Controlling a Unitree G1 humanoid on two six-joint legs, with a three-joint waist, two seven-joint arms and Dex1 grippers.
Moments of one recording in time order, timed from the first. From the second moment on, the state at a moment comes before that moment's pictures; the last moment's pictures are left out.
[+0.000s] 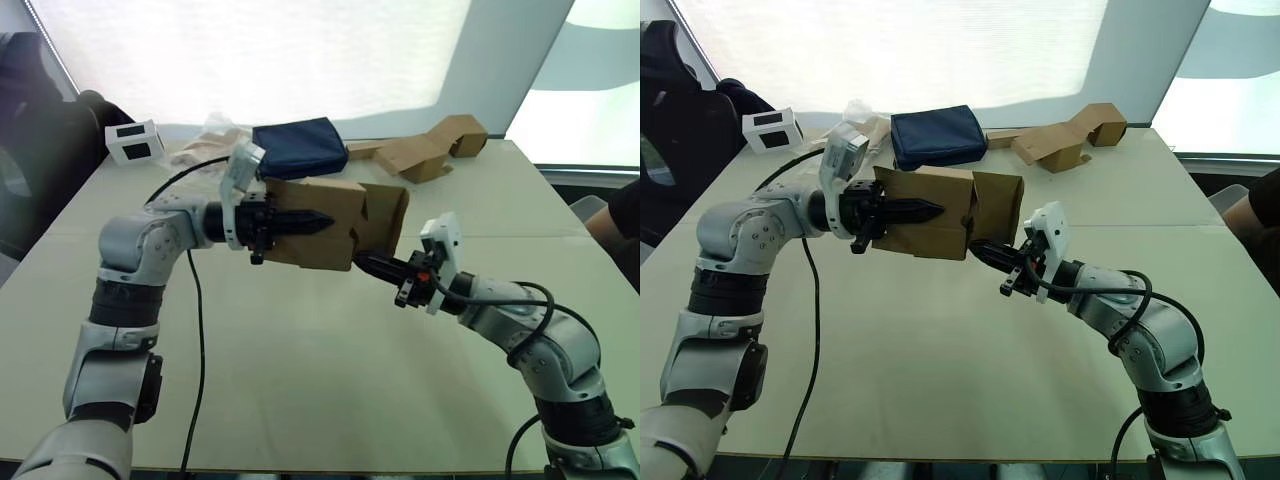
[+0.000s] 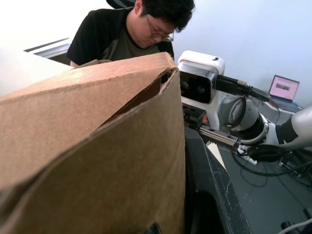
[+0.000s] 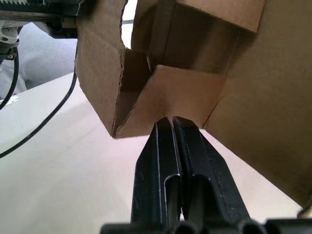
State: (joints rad) left arm -0.90 0.52 0.01 0.08 -0.71 0.89 -1.24; right arm -0.39 -0.54 0.00 -0.42 0.75 0.69 0.61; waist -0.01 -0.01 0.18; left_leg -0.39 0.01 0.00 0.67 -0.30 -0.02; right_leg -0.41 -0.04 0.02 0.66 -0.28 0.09
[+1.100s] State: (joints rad) left arm -0.88 0.51 -0.01 0.12 -0.70 0.87 -1.22; right arm -0.49 -0.55 -0.12 -0.04 0.61 0.58 0.62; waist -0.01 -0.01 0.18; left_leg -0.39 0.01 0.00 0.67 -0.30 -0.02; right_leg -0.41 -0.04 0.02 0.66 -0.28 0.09
